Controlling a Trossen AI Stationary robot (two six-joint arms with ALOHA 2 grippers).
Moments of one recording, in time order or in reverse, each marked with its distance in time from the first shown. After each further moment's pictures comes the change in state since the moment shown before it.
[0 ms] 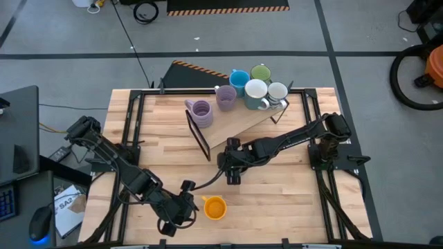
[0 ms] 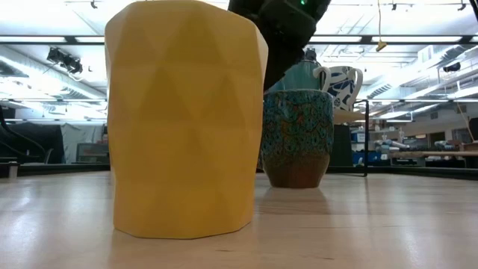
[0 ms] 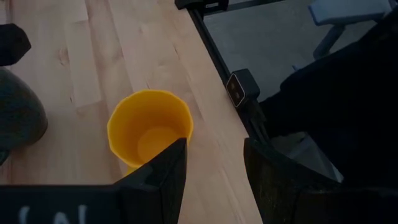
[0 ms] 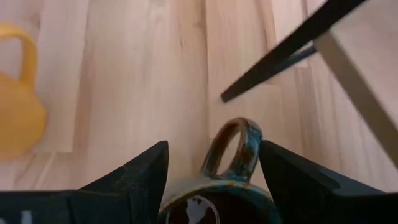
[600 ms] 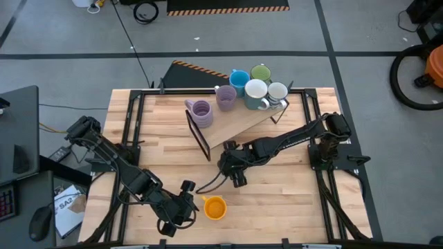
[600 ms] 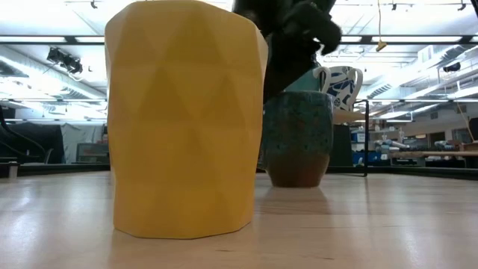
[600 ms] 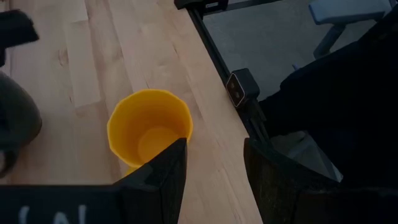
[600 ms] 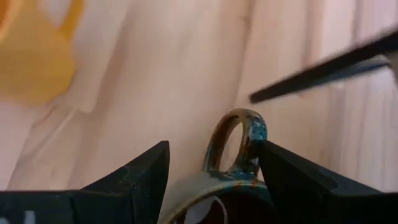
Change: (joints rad) left arm 0.000 0.000 0.000 -0.001 0.000 0.003; right arm -0.005 -0.002 -0.026 0.003 -0.143 -0.241
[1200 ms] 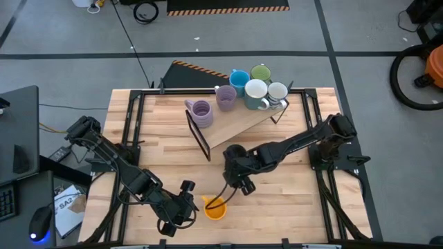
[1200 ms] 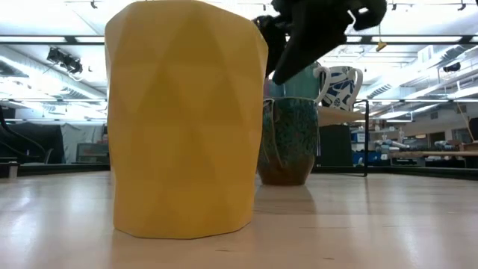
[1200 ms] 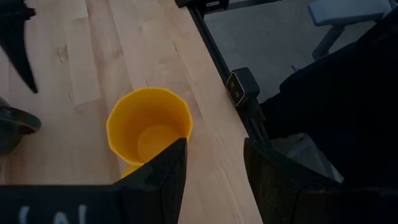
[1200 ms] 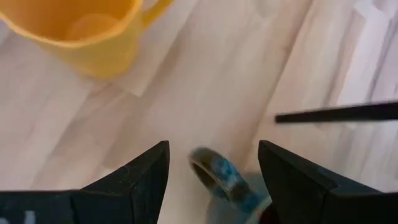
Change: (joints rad) left arm 0.000 0.000 0.000 -0.005 0.000 -0.013; right arm 0.081 -0.042 0.019 -0.048 -0.002 -0.151
